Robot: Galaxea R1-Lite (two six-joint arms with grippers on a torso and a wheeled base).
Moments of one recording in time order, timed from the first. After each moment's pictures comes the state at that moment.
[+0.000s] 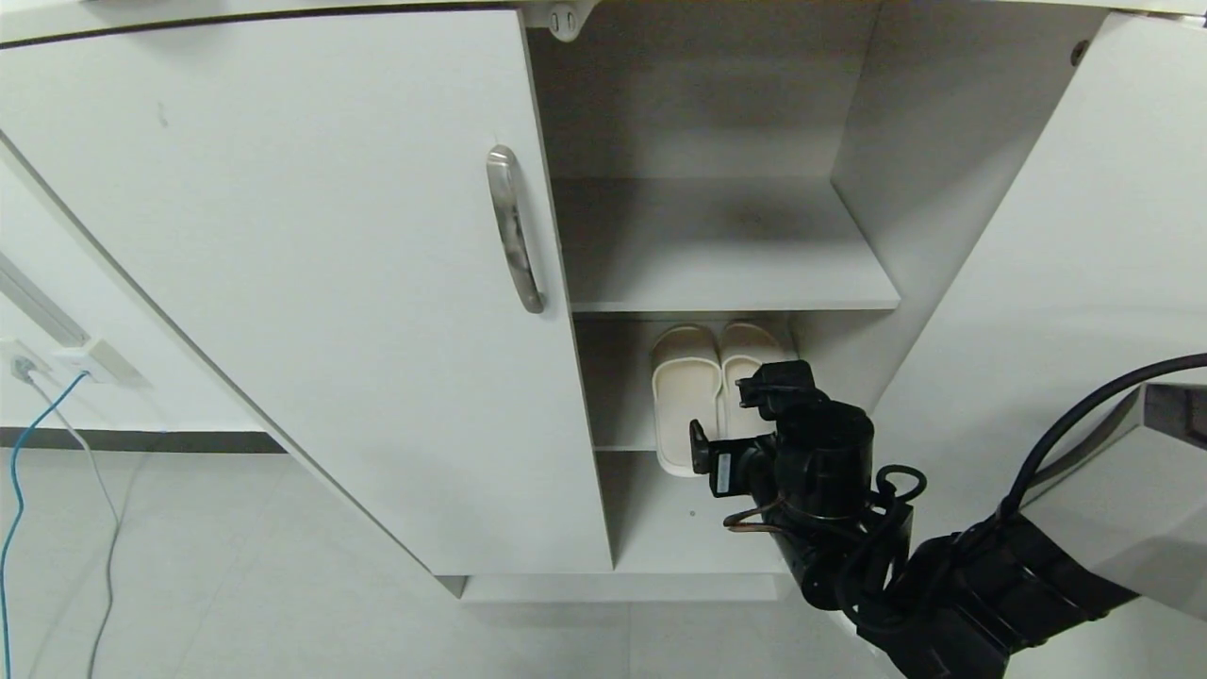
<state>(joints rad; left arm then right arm) 0.00 0.00 0.00 0.00 -0.01 0.00 0.80 2.07 -0.85 -1.10 -0.65 0.11</state>
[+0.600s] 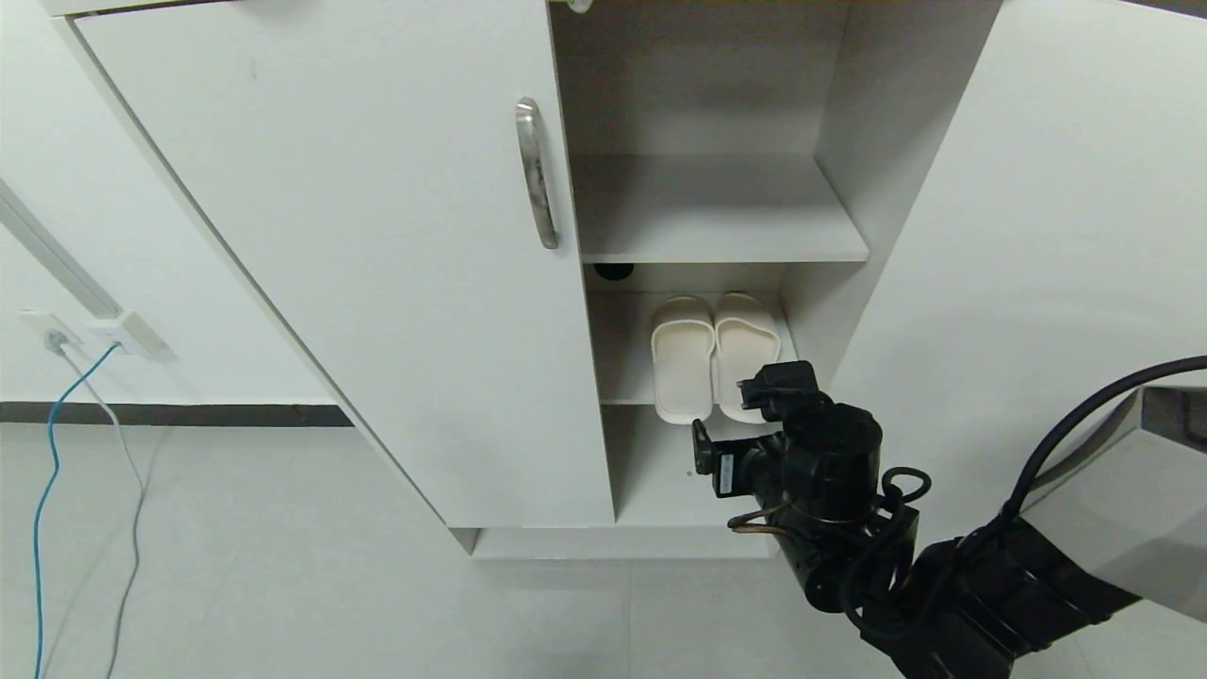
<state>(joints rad) 0.00 0.00 0.00 0.00 -0.01 0.00 0.80 2.06 -0.83 -1.14 -0.65 0.07</state>
